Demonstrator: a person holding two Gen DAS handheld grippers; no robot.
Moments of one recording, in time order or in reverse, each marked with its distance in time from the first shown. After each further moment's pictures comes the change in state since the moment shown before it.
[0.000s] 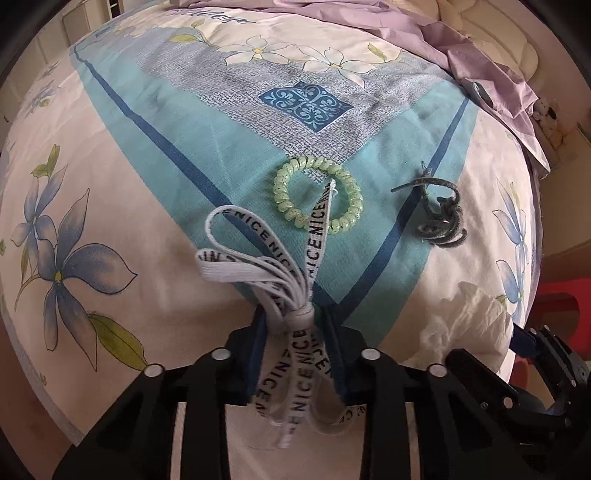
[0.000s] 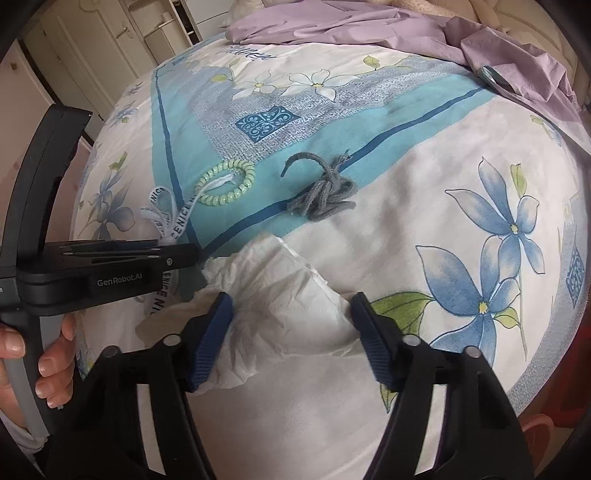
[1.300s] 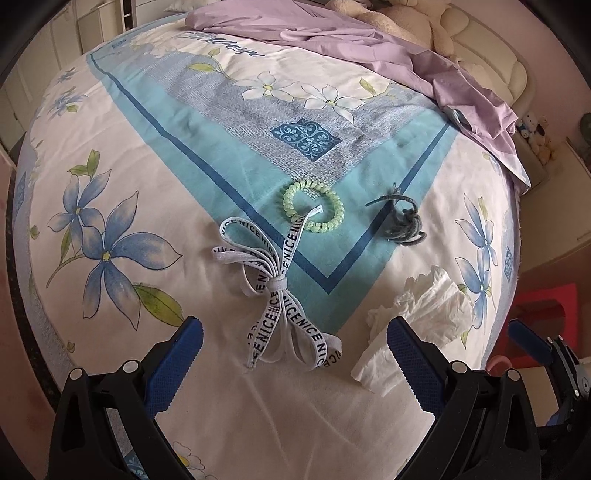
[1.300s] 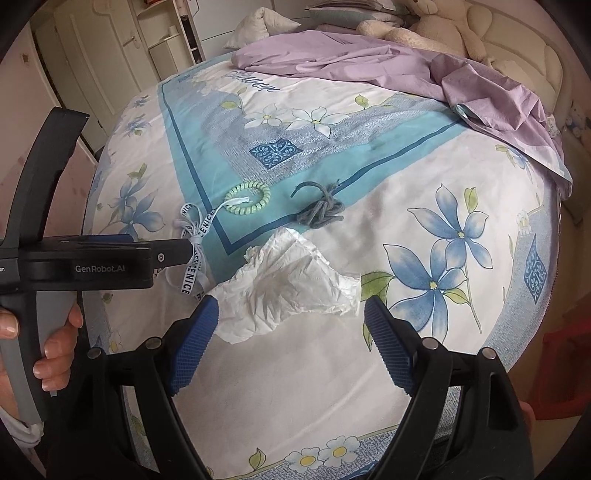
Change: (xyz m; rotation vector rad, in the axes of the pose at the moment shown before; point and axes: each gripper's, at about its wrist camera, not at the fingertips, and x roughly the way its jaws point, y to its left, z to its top) left arm -0.069 0.012 -0.031 -0.028 -0.094 -0.010; right arm -0.072 0.024 -0.021 -0.034 -0.093 -0.087
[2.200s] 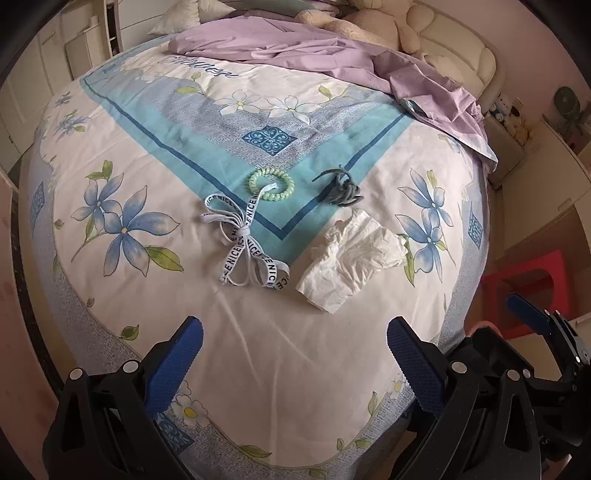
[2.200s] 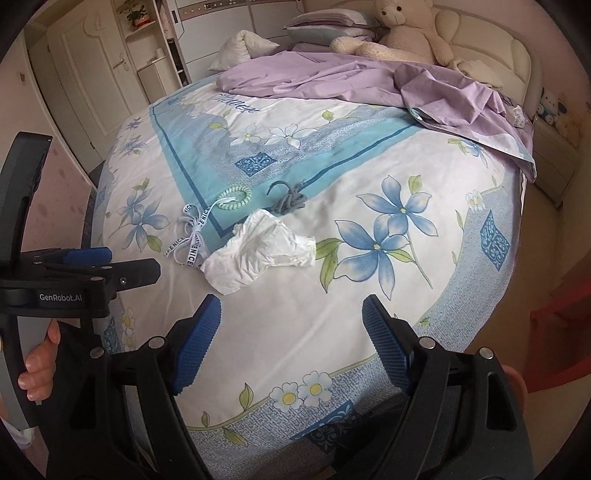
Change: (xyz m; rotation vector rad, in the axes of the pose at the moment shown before) left arm -0.078 -0.035 -0.062 0.074 -0.044 -0.010; right arm -0.081 -0.014 -0.043 0.045 -0.074 -0.035
